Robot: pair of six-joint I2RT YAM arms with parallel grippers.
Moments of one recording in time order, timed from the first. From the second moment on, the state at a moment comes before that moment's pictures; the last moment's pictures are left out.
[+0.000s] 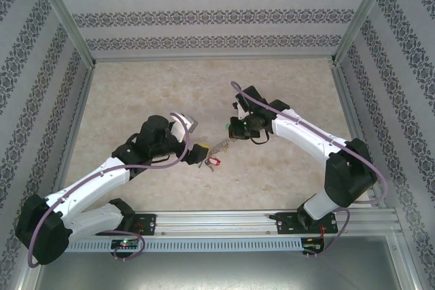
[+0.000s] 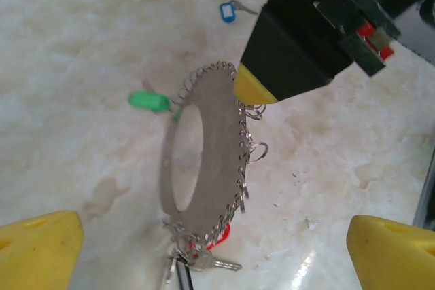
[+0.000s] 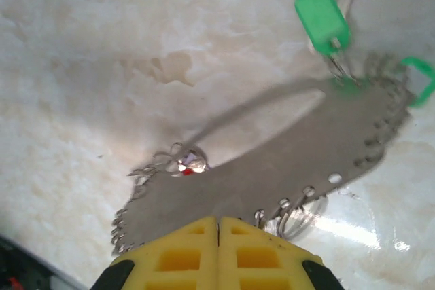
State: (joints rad) left arm -0.60 1.04 0.67 -0.15 0.32 -0.03; right arm 0.59 1.55 1.20 -0.76 -0.28 0.57
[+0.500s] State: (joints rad) left arm -0.63 1.18 0.69 -0.10 0.36 0.30; right arm 0.59 1.55 1.32 -0.94 -0.44 0.77
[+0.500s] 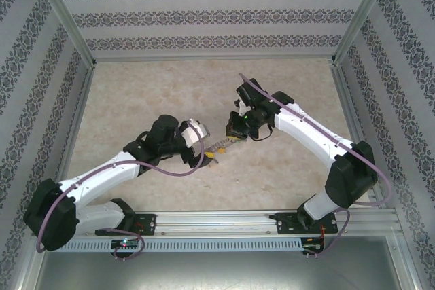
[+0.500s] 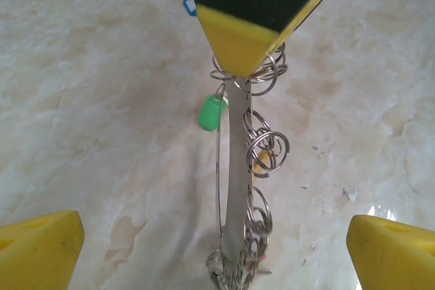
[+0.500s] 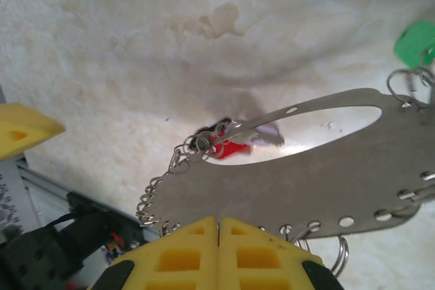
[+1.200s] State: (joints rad) left arm -0.64 1.30 0.78 -0.08 0.42 0.47; right arm 0.59 1.53 1.34 -0.97 -0.49 0.91
